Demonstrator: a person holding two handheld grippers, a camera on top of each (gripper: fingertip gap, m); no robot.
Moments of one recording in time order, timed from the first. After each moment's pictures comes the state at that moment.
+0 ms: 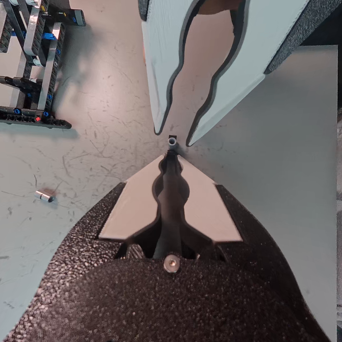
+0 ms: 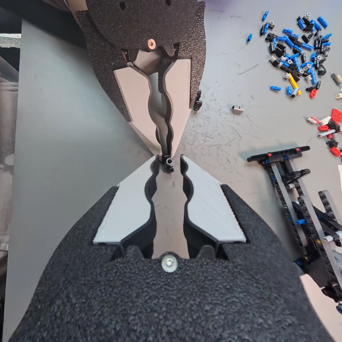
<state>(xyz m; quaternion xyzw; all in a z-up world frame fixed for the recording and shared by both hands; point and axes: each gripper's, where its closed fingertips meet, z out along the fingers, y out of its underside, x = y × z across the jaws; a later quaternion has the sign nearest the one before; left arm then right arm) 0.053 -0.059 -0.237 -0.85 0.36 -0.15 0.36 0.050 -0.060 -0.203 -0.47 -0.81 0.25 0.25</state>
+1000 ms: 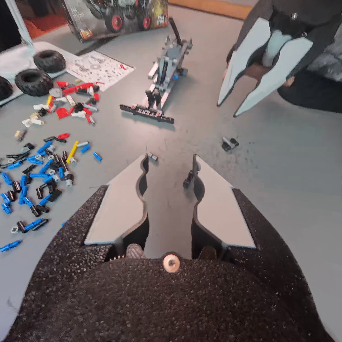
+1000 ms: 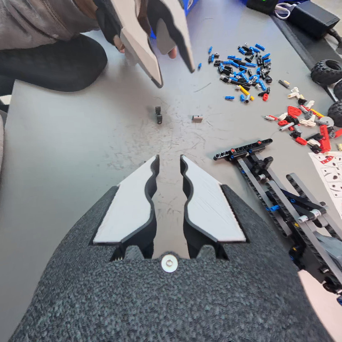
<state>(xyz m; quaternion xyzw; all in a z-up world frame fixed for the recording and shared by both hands) -0.061 -0.037 -0.175 -0.82 0.23 -0.16 0.50 0.038 -0.016 -0.184 -0.51 -0.73 0.34 0.30</state>
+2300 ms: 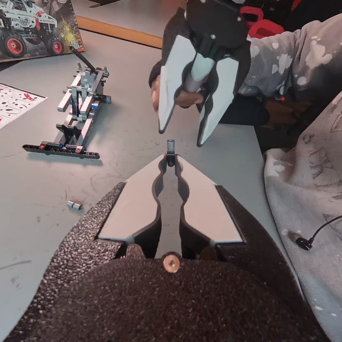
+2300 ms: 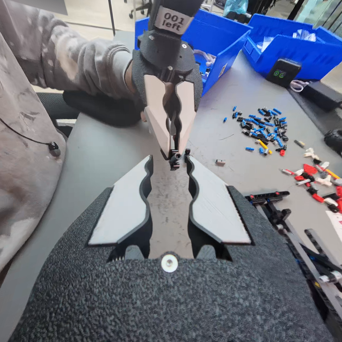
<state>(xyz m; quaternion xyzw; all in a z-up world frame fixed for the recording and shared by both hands) 0.031 -0.061 -0.163 -0.76 0.32 -0.31 0.48 0.033 -0.065 -0.144 -0.41 -0.74 0.43 0.32</state>
